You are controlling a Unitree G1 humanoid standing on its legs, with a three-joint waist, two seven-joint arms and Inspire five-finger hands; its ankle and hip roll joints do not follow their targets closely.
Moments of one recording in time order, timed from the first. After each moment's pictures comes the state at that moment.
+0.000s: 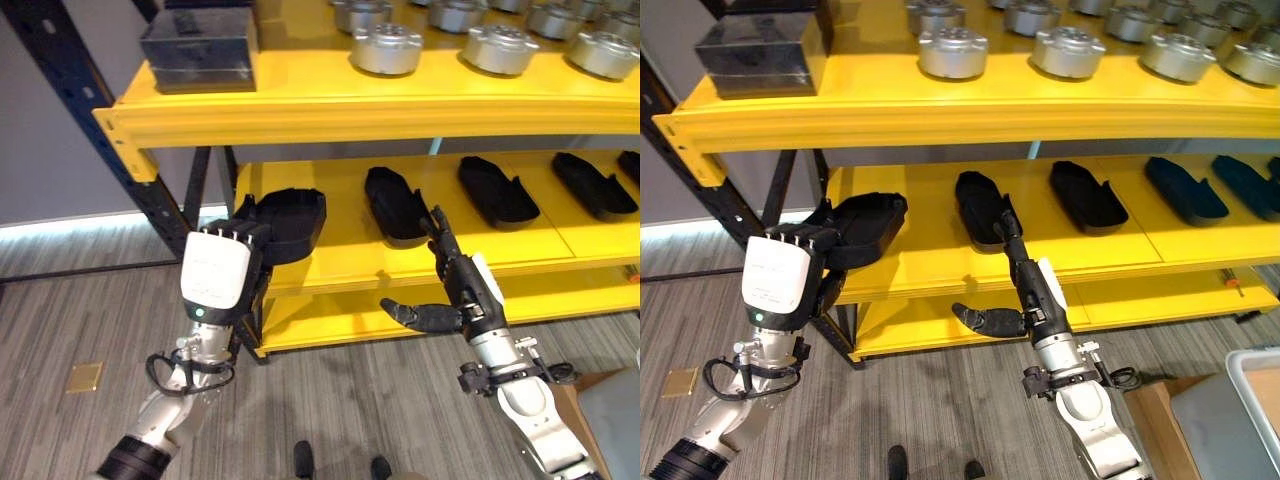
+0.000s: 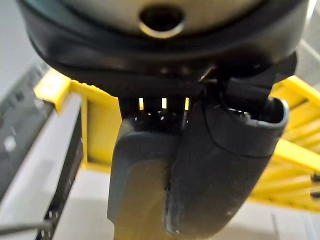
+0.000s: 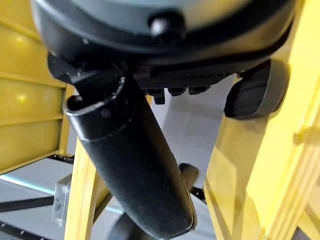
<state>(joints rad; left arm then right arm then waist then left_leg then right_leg) -0.10 0.67 -0.36 0.08 0.90 0.01 0.88 0.07 -0.51 0.24 -0.20 0.21 -0.28 -0.11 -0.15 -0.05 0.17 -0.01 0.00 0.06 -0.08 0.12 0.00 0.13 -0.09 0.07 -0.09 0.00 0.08</state>
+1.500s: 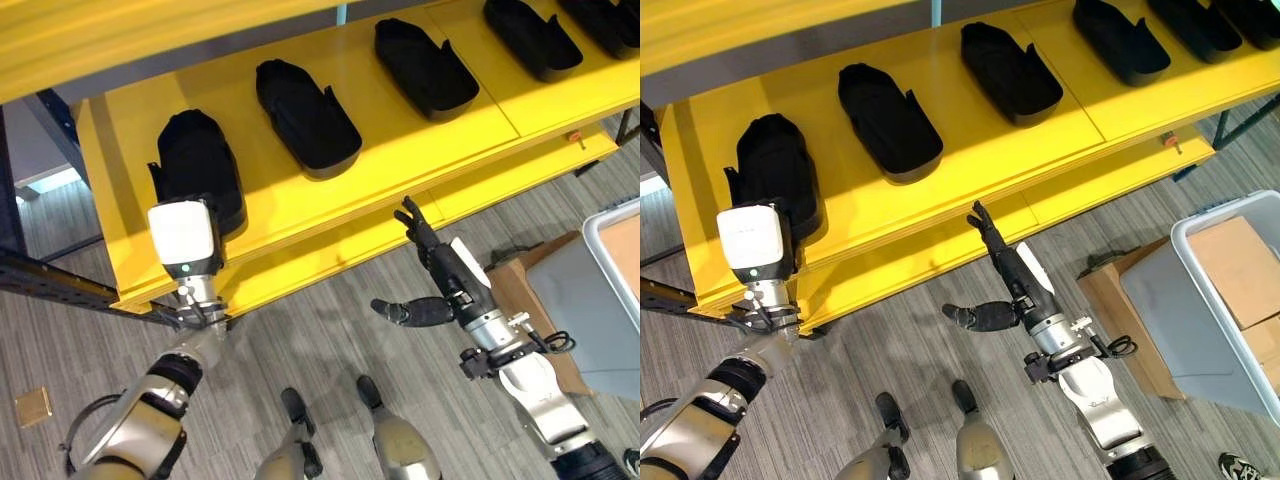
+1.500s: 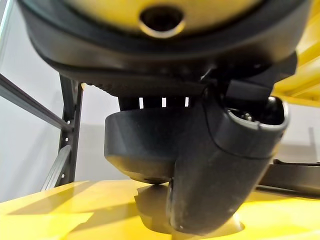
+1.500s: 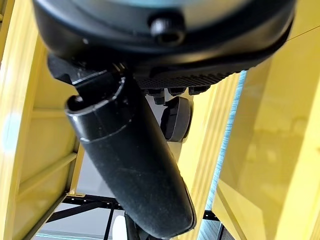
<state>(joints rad) -0.60 0.58 -0.49 0.81 0.63 0.22 1.04 -0.06 -0.59 0.26 -0.10 0.21 -0.34 0.06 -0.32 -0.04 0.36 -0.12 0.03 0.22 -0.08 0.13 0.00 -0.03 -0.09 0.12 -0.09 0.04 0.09</state>
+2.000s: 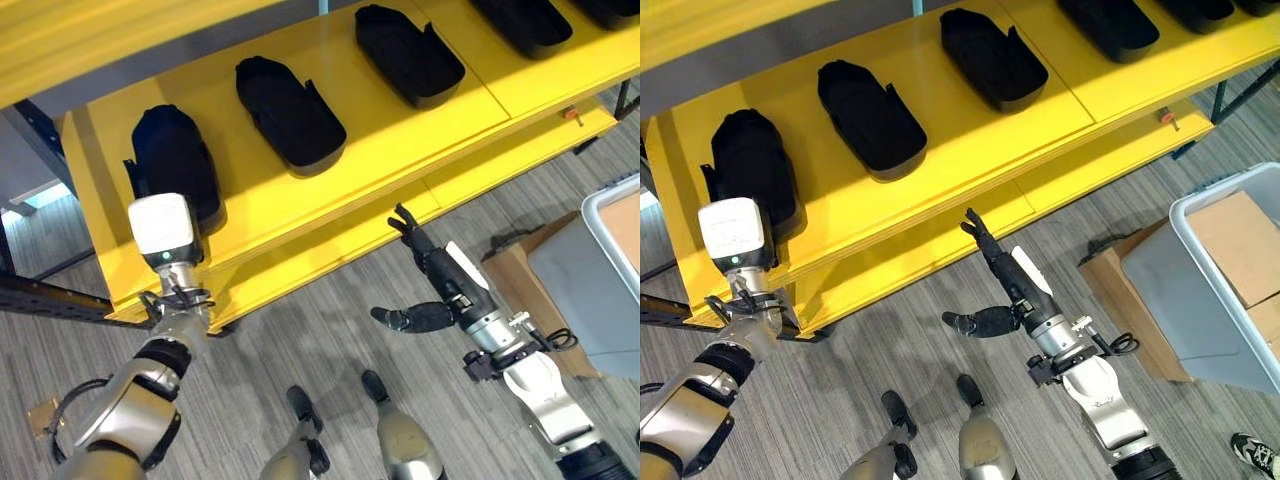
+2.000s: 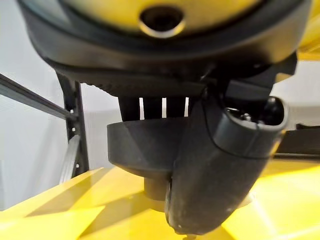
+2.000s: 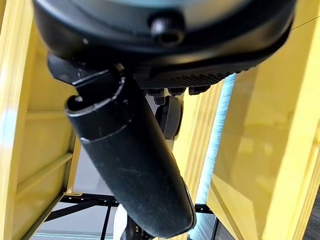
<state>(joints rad) -0.70 0.61 -0.52 0.93 0.55 0.28 0.89 -0.06 -0.62 0.26 -0.10 0.21 -0.34 0.10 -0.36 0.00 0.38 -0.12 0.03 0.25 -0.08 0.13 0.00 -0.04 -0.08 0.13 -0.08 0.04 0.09</state>
